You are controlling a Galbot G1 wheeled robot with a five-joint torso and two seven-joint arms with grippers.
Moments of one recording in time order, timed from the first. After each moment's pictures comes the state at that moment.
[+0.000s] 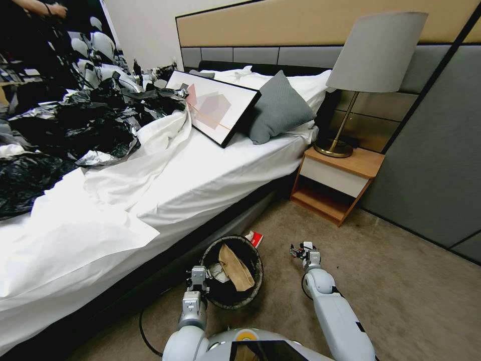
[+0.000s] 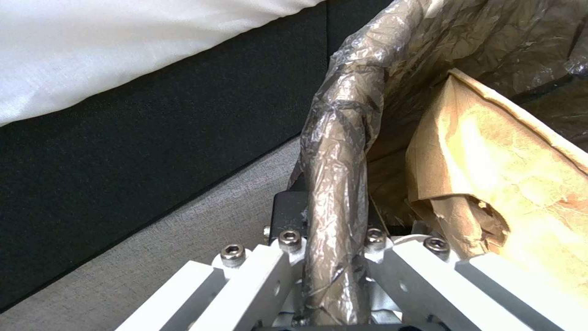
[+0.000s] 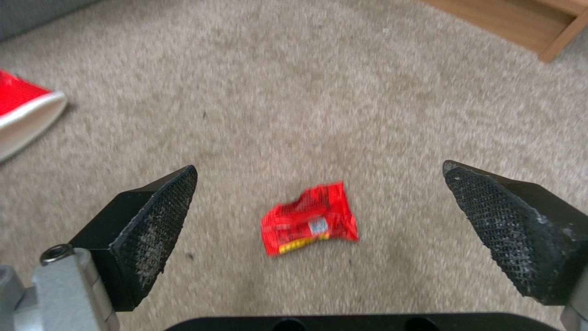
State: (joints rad) left arm 1.78 -1.52 -0.27 -2.17 0.09 0.26 -0.28; right arm -1.17 1.37 0.51 1.36 0.14 -0.24 0.10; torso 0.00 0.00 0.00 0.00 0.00
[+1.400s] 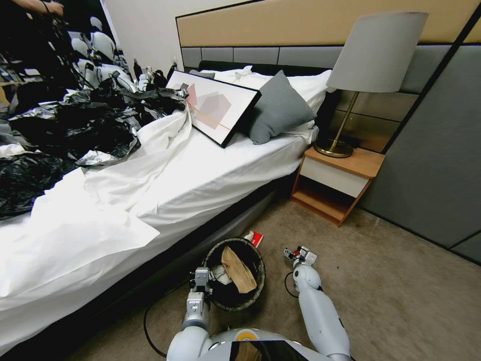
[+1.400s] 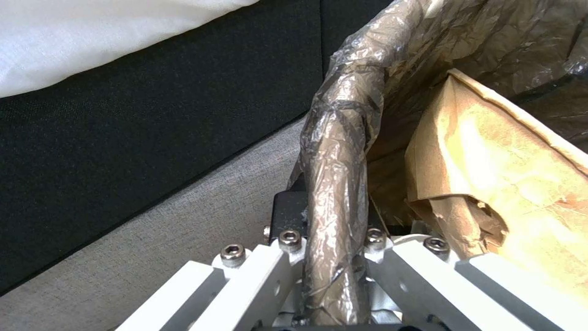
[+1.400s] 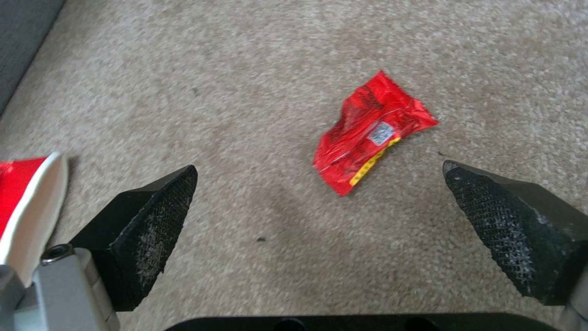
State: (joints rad) left arm 1.78 -1.52 -0.26 -2.15 0.10 0.26 -0.28; right arm -1.06 1.53 0.62 1.23 0.53 -0.30 0.27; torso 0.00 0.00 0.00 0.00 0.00
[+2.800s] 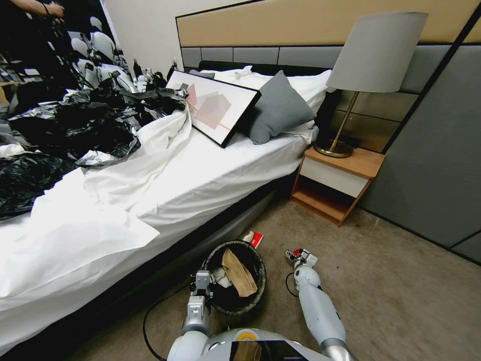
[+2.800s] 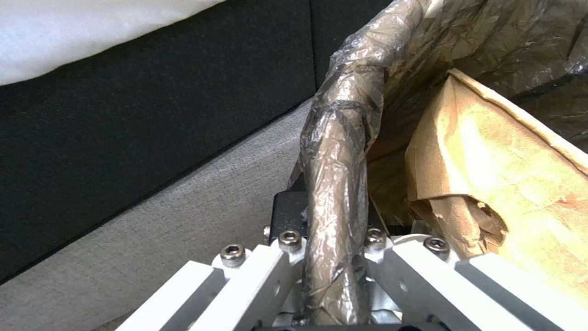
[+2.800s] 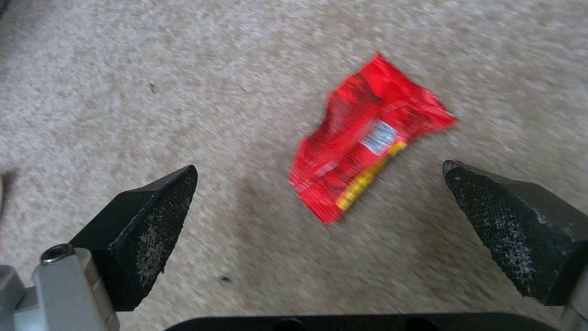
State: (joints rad) left arm 1.79 -1.52 -0.25 -2.15 0.12 0.25 -0.28; right arm -0.95 1.51 0.63 1.00 0.52 -0.22 0.20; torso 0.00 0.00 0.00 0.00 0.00
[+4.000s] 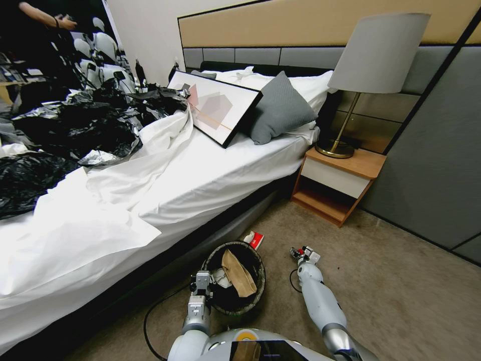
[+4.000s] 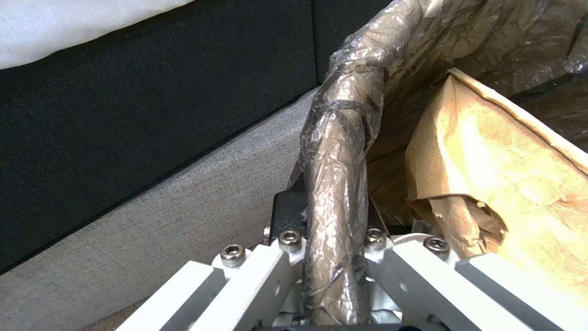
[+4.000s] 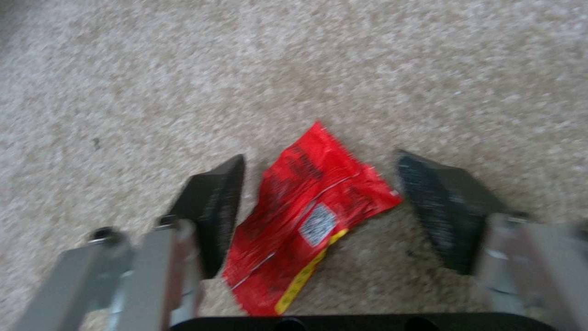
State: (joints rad) left arm 1.79 -1.52 -0.25 -2.13 0.12 0.25 -0.28; right arm -0.87 1.47 0.66 0.83 0.50 -0.14 0.13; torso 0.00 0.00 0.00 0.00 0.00
